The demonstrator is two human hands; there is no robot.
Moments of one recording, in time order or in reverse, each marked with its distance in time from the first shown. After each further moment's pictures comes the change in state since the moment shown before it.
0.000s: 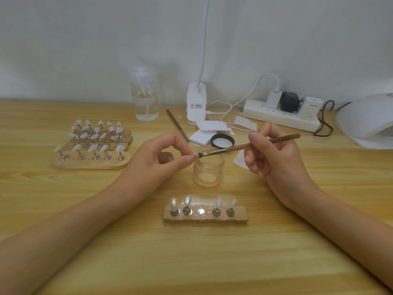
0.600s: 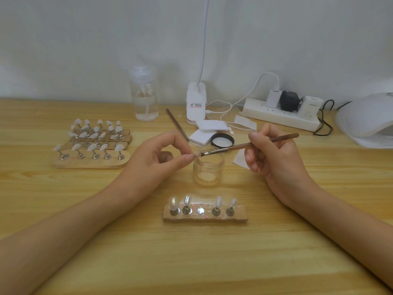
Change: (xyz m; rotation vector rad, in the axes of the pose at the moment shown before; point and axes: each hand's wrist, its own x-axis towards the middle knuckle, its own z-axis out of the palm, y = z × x) left_hand 0.000 -0.001 0.000 -0.003 -0.006 0.028; right_hand 0.001 0.001 0.001 0.019 0.040 0.037
